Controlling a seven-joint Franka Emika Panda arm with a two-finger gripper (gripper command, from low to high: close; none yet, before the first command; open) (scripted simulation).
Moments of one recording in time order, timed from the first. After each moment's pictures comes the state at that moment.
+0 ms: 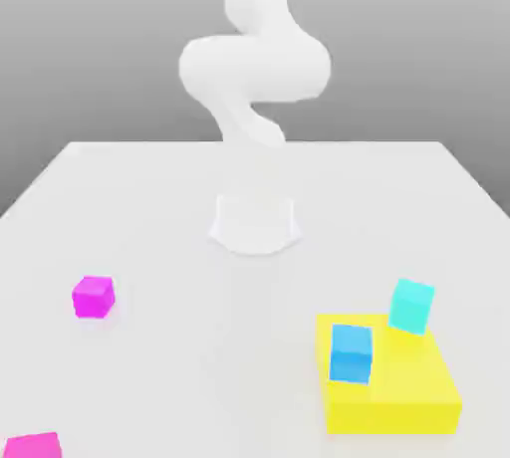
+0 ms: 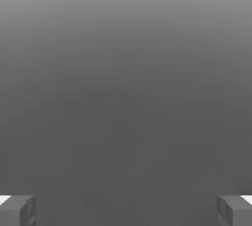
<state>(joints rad) -0.01 -0.71 -0.01 -2.29 -0.03 2.32 0.77</state>
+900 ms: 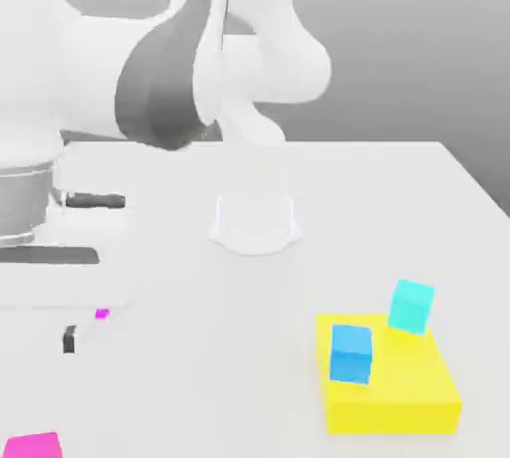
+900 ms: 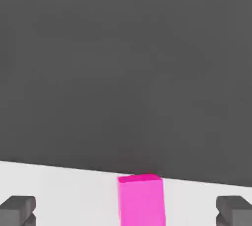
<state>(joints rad) -0.21 0.28 -0.17 -2.14 0.05 2.53 0.24</state>
